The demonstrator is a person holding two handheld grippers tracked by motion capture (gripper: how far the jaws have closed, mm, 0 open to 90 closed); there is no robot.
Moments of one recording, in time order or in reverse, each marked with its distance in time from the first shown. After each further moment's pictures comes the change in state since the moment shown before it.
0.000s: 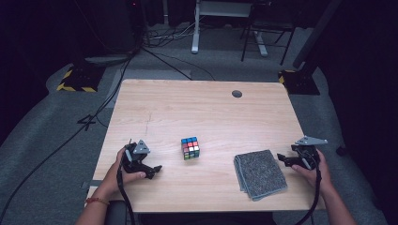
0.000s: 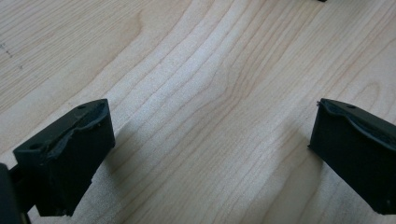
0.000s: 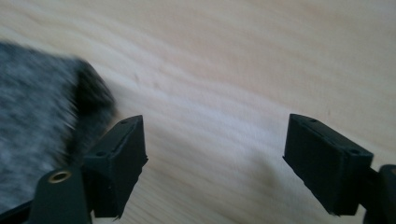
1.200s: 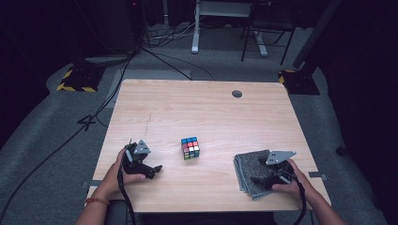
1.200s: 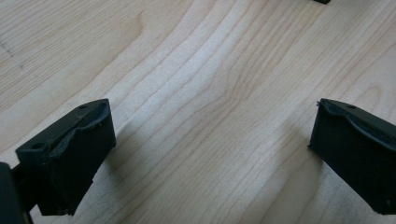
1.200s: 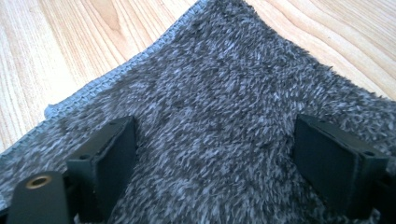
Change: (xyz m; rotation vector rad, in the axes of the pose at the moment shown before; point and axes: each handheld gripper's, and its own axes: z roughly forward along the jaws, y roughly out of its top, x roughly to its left) left arm -0.003 0.002 0.001 0.001 0.009 -0.006; right arm 0.096 0.006 0.012 0.023 0.369 -0.360
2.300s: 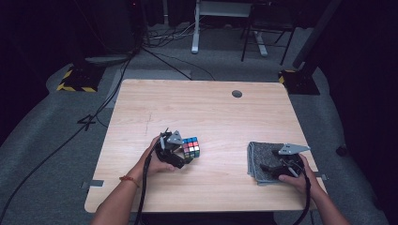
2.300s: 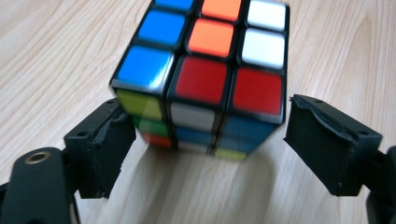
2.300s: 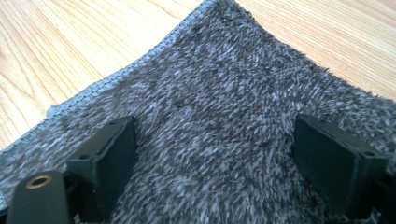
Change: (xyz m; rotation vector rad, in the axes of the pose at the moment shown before) left arm -0.033 0.086 0.056 -0.049 -0.209 0.179; right arm -0.038 -0.022 -0.012 -0.062 -0.171 0.178
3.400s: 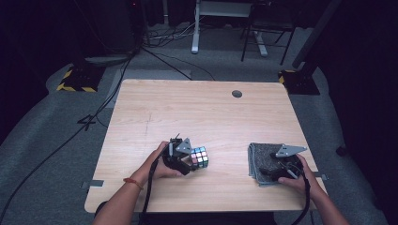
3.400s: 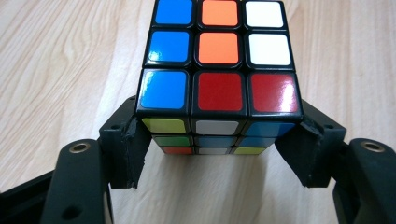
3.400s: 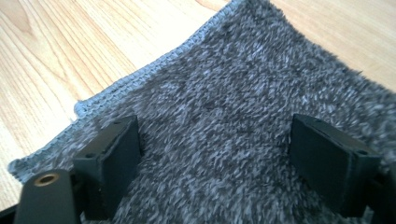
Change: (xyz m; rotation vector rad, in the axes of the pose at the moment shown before) left arm -0.032 0.013 0.004 0.046 -0.078 0.162; right arm 0.011 0.006 -0.004 0.061 0.037 -0.049
